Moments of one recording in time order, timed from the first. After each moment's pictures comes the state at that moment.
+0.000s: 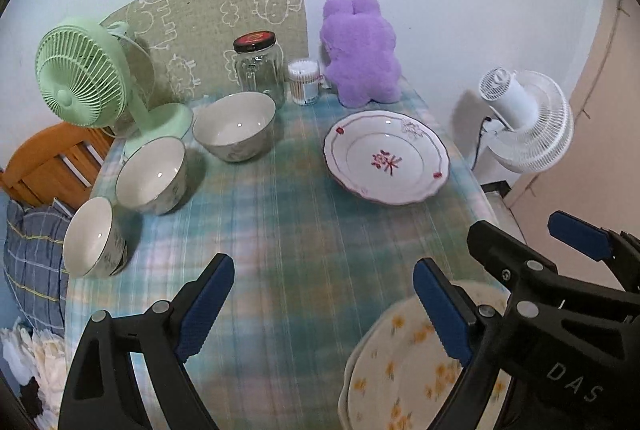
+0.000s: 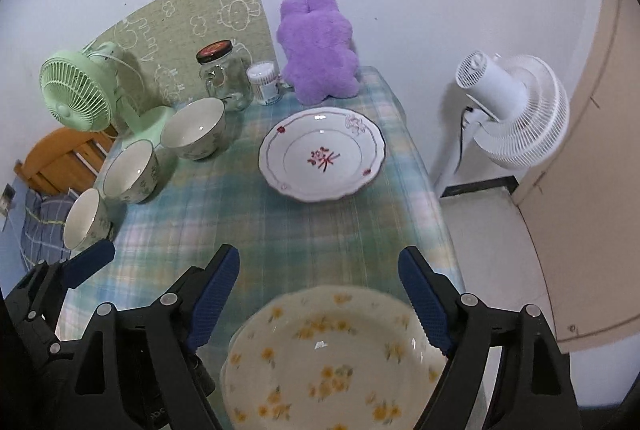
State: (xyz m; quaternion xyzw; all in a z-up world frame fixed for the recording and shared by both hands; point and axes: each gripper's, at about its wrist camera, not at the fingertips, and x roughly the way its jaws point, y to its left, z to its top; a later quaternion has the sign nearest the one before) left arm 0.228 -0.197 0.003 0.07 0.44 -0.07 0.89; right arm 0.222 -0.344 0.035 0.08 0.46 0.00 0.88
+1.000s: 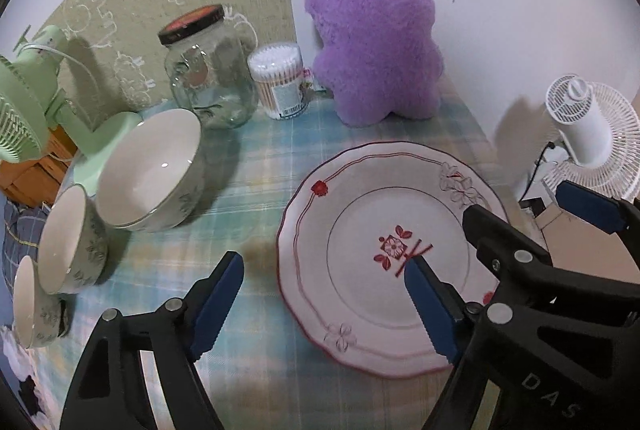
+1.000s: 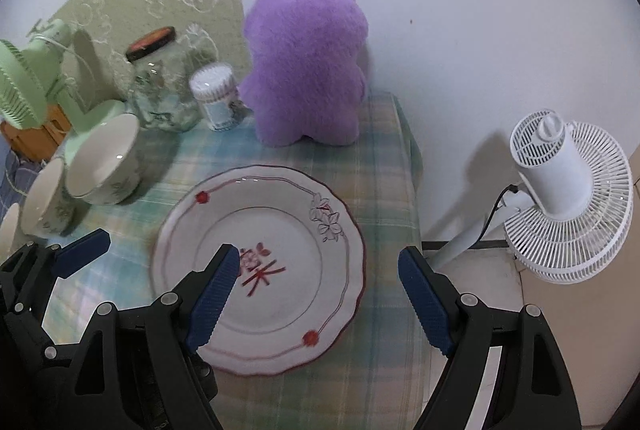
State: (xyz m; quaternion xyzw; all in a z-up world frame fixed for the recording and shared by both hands) left arm 0.393 -0.268 -0.078 0.07 0.47 -0.01 0.88; right arm 0.412 -0.398 -0.044 0.00 0.47 0.05 0.88
